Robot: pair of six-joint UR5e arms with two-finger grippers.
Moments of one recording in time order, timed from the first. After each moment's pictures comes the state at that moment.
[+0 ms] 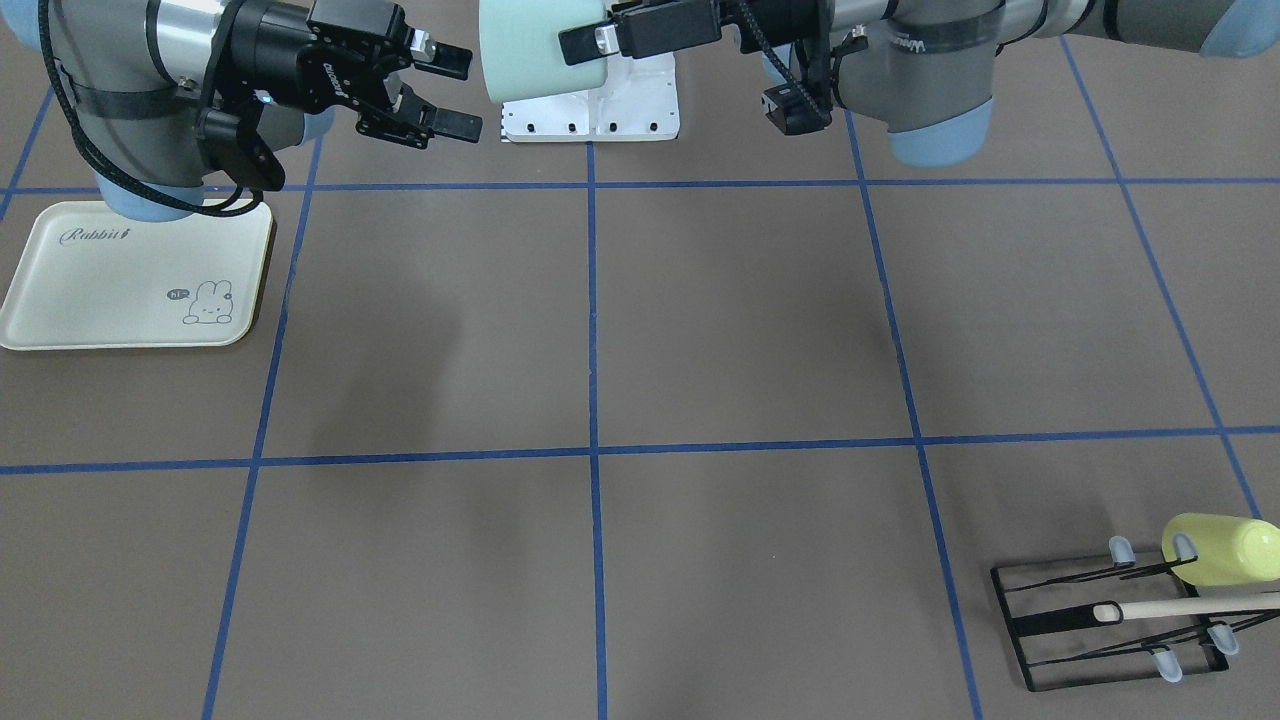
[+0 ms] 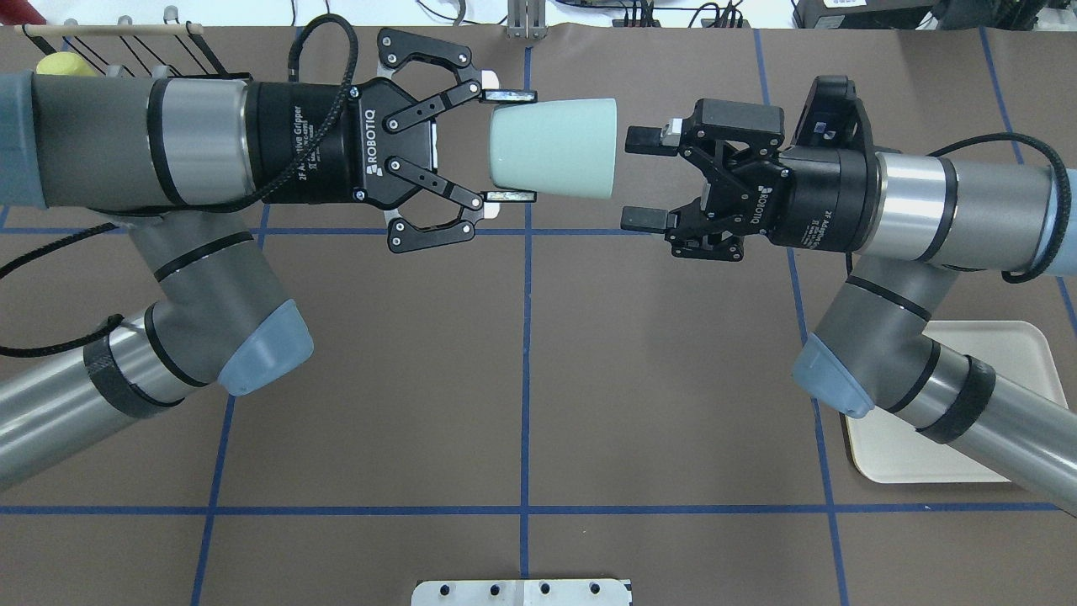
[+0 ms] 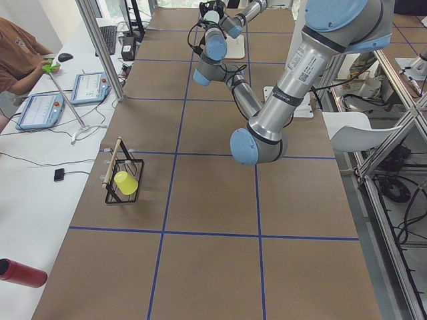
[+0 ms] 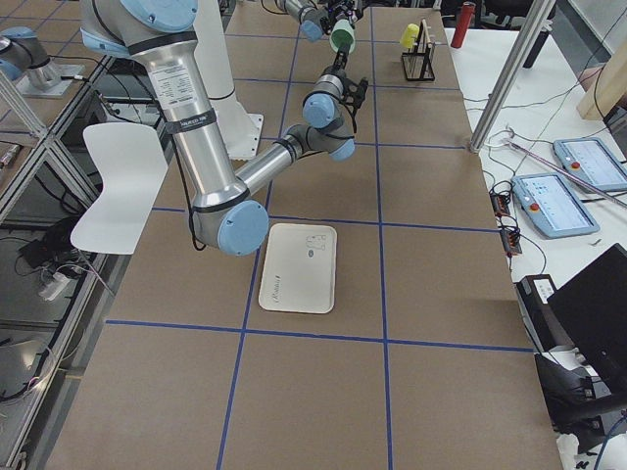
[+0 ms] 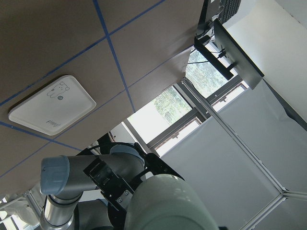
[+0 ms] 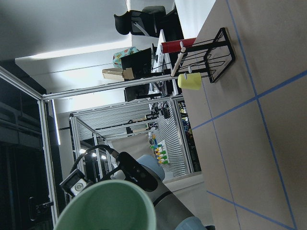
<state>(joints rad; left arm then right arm) -0.72 -2.21 -1.74 -3.01 -2.02 -2.97 0.74 -1.17 1.73 0.13 1.95 2.22</state>
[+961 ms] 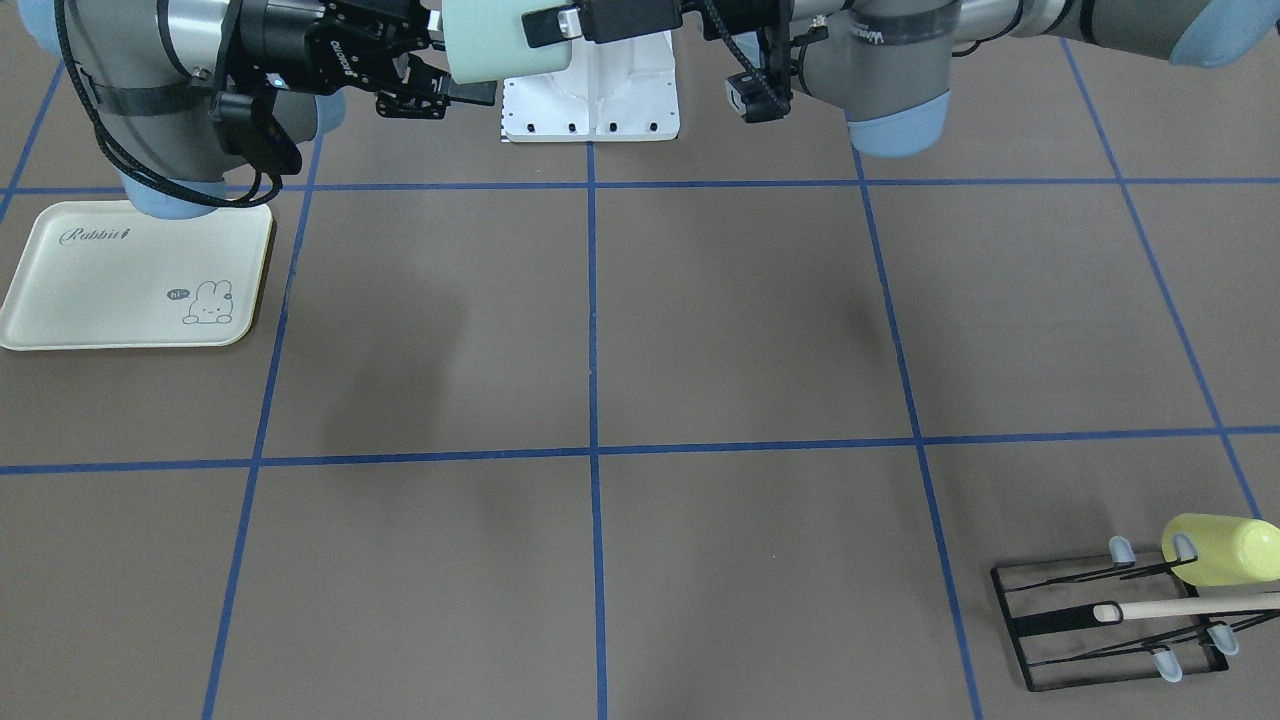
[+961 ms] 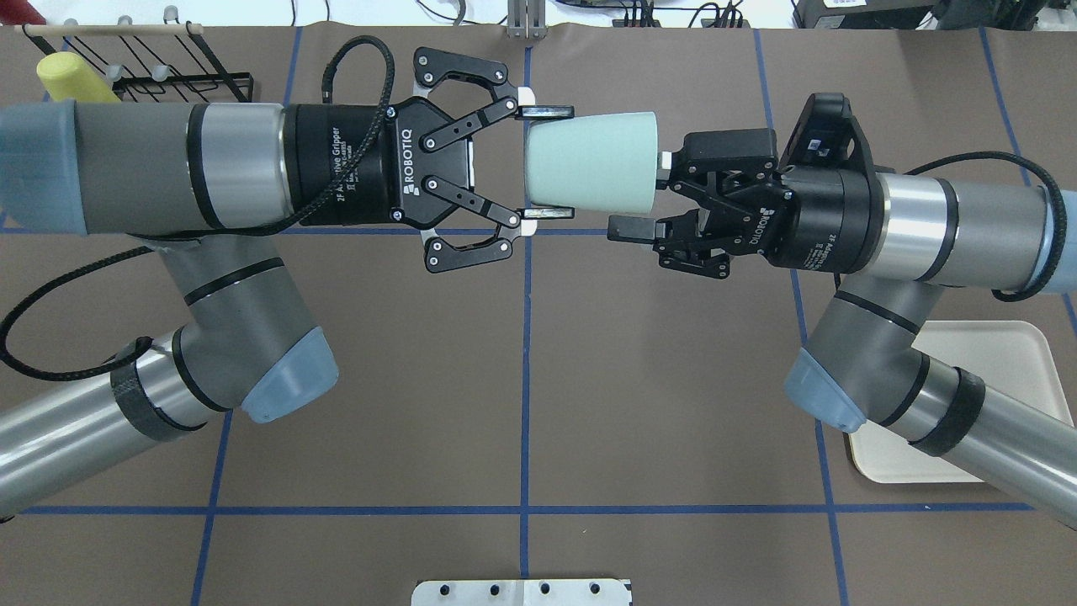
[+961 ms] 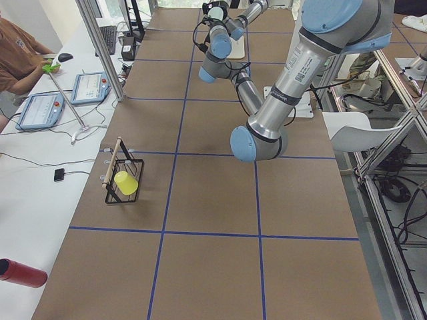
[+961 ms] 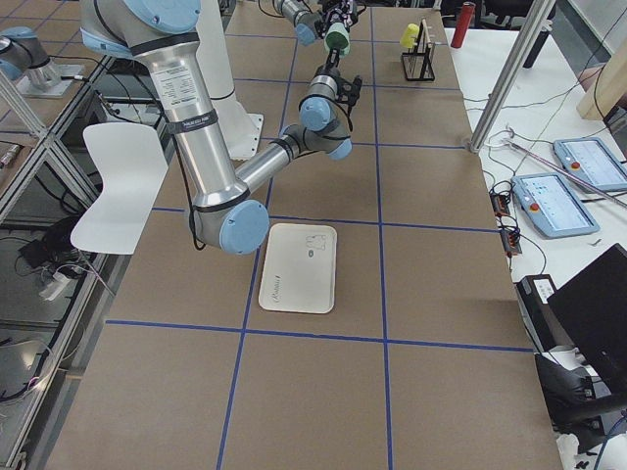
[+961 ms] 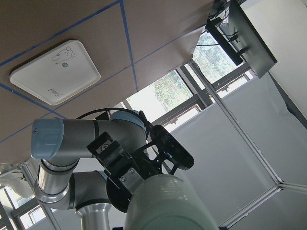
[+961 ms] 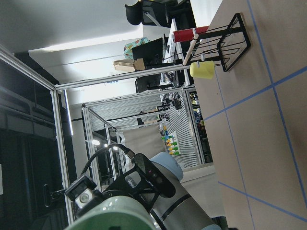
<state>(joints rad) -0.67 -2.24 -1.74 -3.00 -1.97 -2.97 0.70 -1.17 1.73 0.22 1.94 2.23</state>
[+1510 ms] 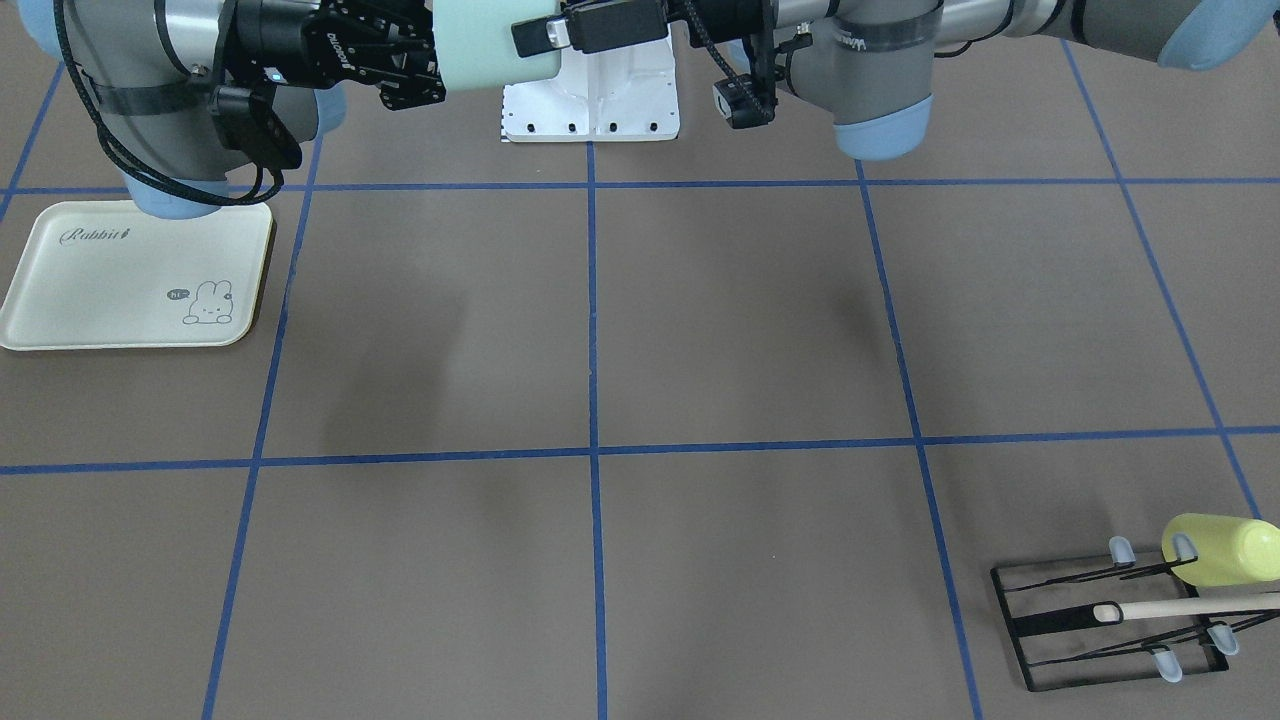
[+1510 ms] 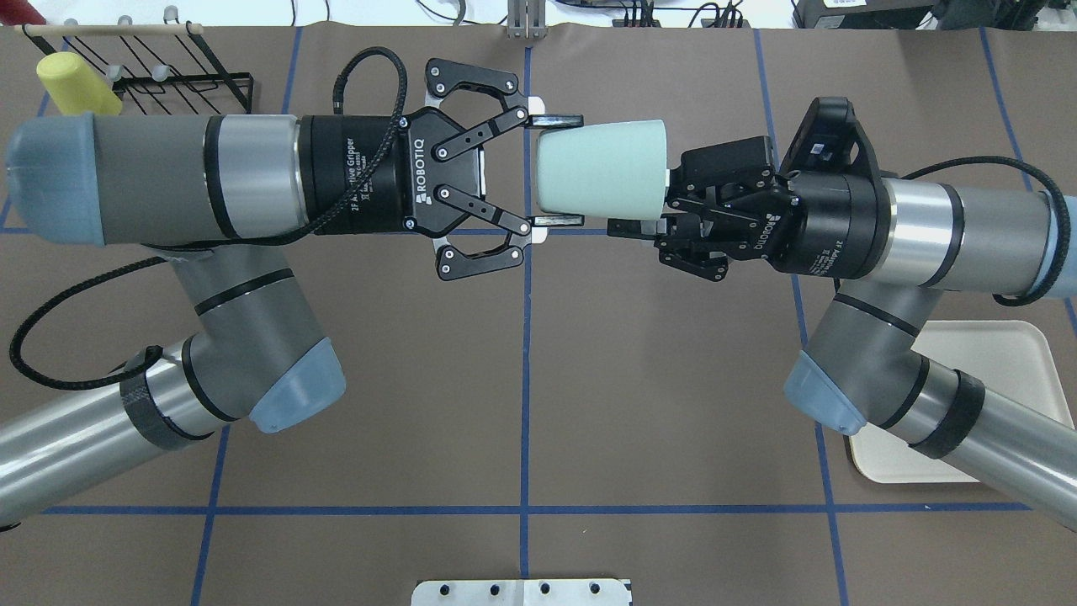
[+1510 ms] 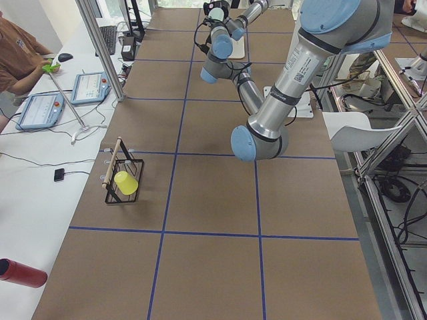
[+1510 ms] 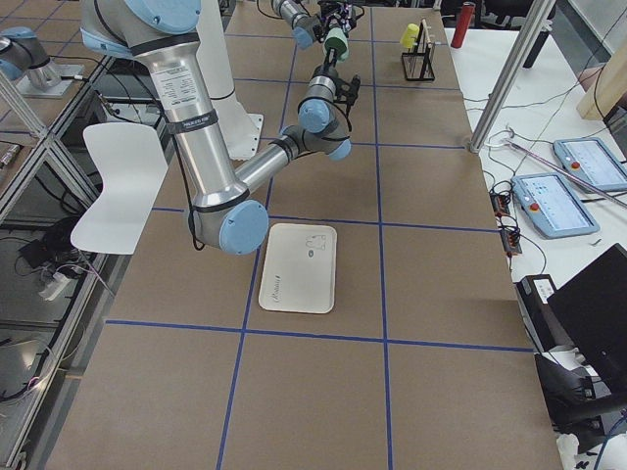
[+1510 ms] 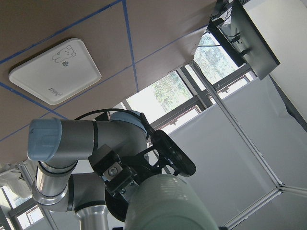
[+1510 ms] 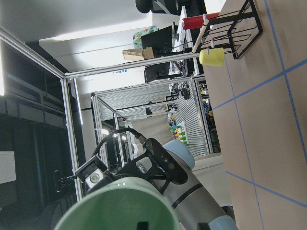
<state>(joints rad) -0.65 -2.24 -1.72 -3.00 -1.95 -2.97 0.70 -1.18 1.73 0.25 1.94 2.23</state>
